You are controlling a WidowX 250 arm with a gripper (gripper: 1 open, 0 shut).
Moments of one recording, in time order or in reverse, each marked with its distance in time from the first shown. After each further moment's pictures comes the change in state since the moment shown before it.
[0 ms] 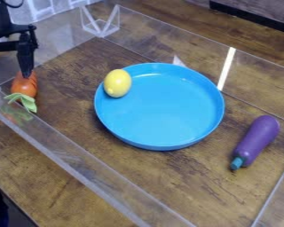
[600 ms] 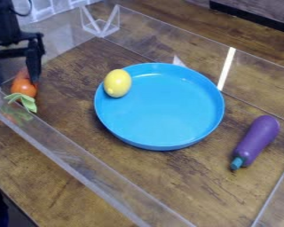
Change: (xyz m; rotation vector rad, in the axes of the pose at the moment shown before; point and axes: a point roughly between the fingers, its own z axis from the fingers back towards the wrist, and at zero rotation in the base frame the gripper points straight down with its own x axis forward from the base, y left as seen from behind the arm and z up) arm 0.017 -0.004 -0.026 -0.009 0.018 -0.016
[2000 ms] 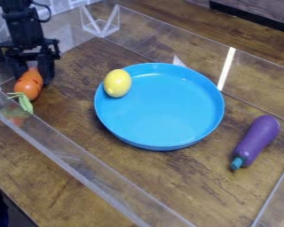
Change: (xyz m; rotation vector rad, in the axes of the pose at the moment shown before) arm 0.034 -0.020 -0.014 -0.063 0.038 -0.251
